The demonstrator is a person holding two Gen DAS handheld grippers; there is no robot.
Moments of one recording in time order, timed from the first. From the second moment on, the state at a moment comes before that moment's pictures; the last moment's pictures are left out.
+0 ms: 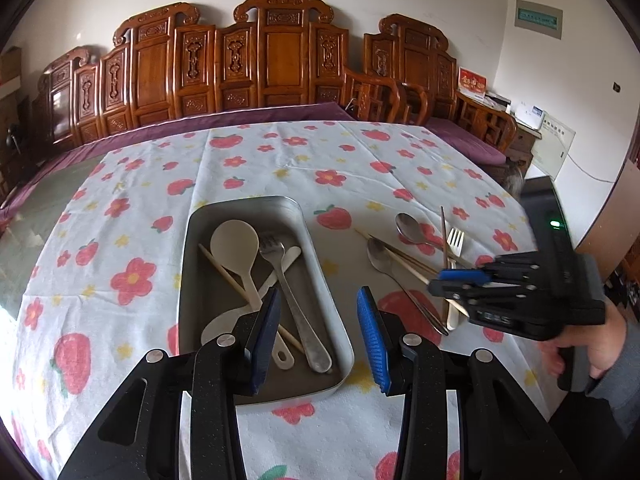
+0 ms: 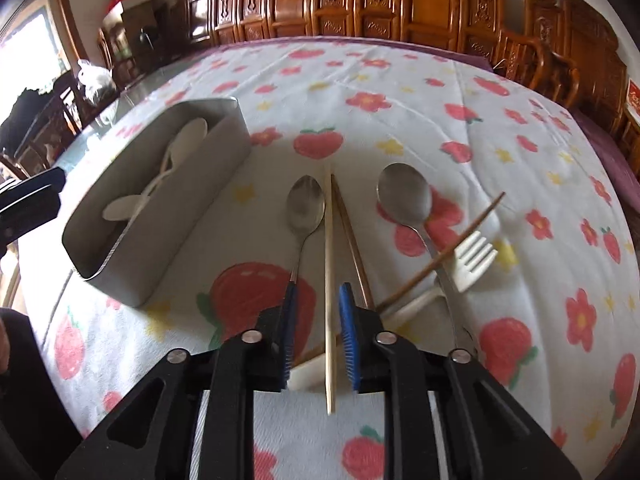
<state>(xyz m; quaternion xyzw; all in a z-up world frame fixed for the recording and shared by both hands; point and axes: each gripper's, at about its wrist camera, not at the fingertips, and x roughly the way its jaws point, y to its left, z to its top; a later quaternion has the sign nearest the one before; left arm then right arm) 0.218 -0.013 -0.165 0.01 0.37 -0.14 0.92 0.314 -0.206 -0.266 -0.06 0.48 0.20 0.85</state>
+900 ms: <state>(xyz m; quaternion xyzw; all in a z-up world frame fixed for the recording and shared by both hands) 0.245 -0.097 -0.168 0.05 0.41 -0.15 0.90 0.286 -0.289 -0.249 0.00 0.42 0.16 0.89</state>
